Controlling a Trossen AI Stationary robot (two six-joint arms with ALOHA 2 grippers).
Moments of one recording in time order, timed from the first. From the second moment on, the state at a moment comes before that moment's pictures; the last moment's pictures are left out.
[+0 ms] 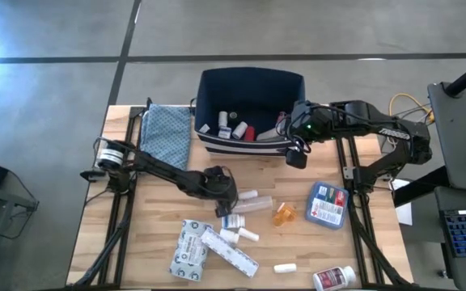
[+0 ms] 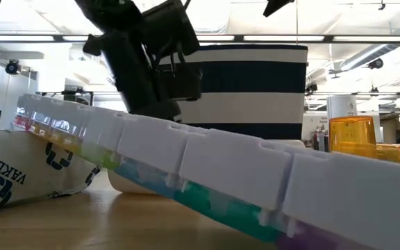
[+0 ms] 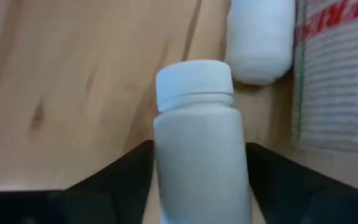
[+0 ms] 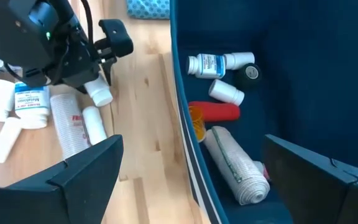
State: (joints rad) left arm -0.16 1.87 1.09 -0.34 -0.28 -0.33; right arm -0.06 1.42 1.74 -1.23 0.21 0.02
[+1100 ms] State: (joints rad) left arm 0.25 1.50 1.62 -0.54 -0.53 -0.08; right arm -0.08 1.38 1.74 -1.14 0.29 -0.10
